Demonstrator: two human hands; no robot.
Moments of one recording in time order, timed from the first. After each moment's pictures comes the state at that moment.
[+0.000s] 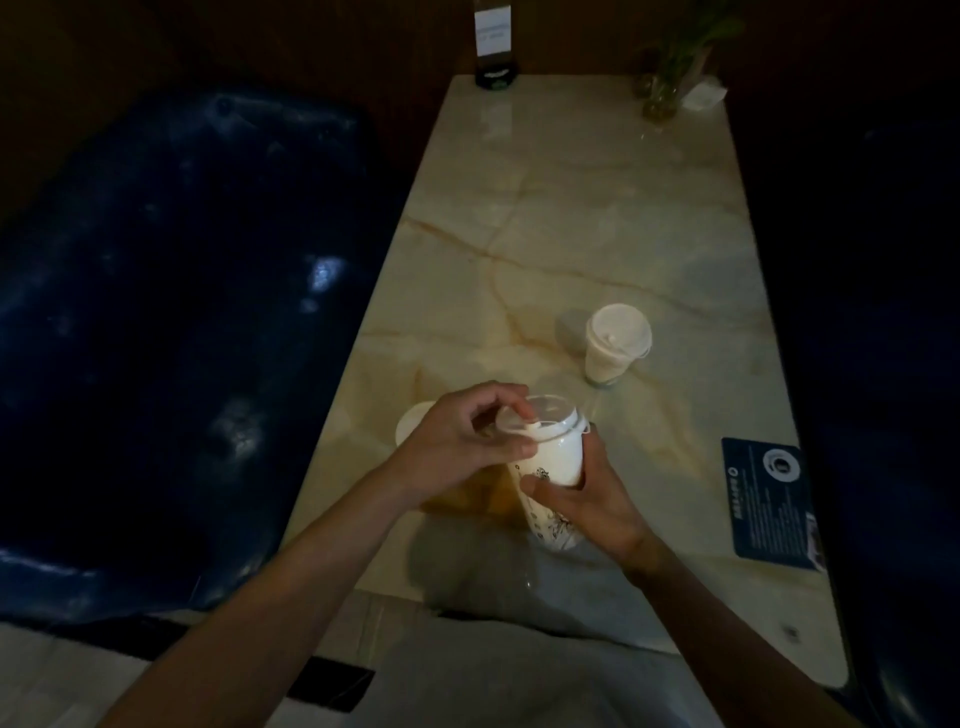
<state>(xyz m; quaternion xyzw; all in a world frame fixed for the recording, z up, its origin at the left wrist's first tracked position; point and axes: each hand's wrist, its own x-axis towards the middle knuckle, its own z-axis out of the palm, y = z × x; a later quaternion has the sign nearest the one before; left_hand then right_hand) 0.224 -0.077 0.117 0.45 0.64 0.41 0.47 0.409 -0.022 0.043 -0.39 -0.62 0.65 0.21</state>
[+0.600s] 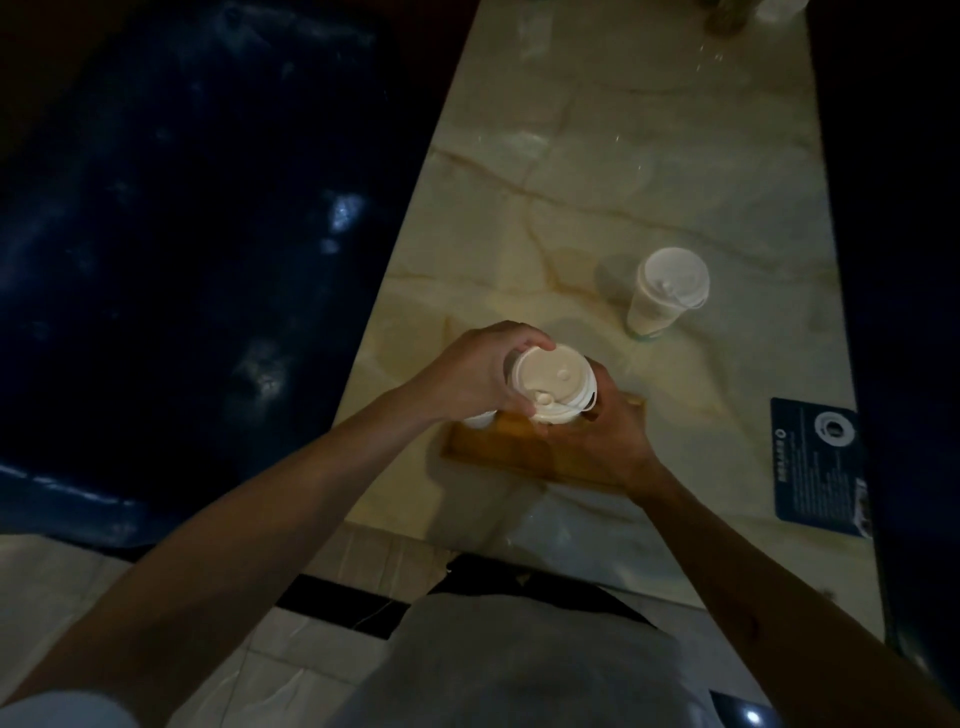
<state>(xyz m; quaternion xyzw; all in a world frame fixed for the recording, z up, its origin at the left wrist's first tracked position) 0.179 -0.059 0.072 0.61 0.69 0.22 0.33 0.372 -0.005 -0.013 -0.40 -0.68 0.57 0.22</state>
